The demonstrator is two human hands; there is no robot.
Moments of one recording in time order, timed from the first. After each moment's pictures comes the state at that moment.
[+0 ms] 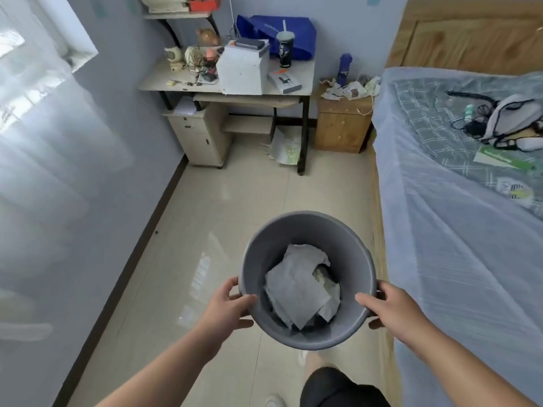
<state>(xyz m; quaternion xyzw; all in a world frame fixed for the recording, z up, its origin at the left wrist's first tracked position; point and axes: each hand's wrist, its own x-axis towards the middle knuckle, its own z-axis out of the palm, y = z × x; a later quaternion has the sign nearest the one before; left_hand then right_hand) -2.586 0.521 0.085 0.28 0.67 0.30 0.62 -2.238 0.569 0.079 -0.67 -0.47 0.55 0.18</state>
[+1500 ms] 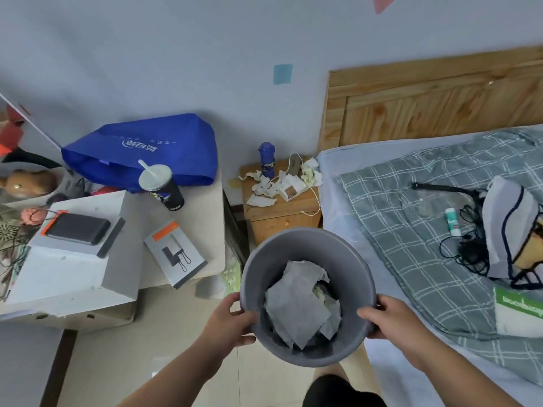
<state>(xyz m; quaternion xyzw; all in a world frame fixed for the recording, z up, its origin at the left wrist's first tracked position) -2.434 1.432 0.051 0.35 0.63 0.18 0.67 -2.085 1.369 0.044 -0.74 -0.28 0.55 0.25</state>
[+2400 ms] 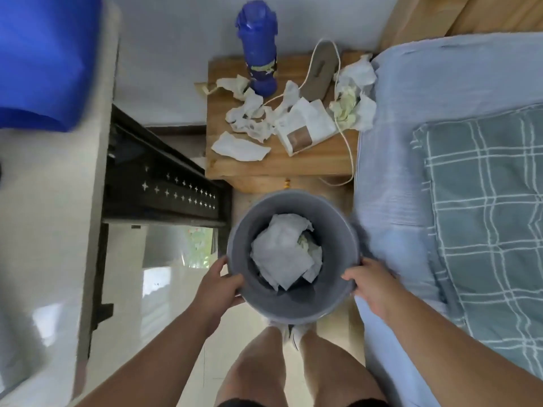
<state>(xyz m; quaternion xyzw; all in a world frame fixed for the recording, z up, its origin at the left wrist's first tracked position) -2.319 1.697 -0.270 0.16 0.75 0.14 0.63 -2.003 1.704 -0.306 -0.77 -0.12 0.62 0.11</state>
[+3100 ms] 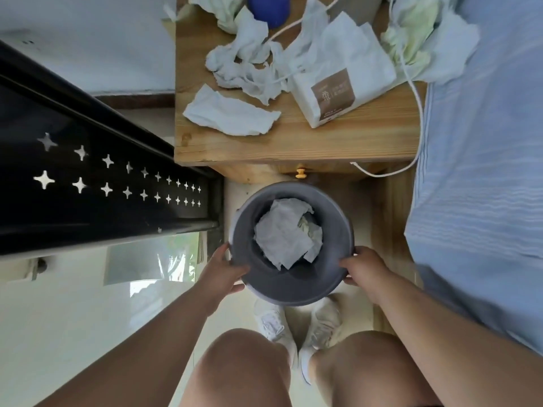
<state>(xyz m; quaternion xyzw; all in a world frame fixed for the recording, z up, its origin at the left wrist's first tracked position) -2.346 1.749 -0.483 0.16 0.74 0.09 0.65 -2.046 1.754 -0.503 -0.80 -0.14 0.59 0.04</state>
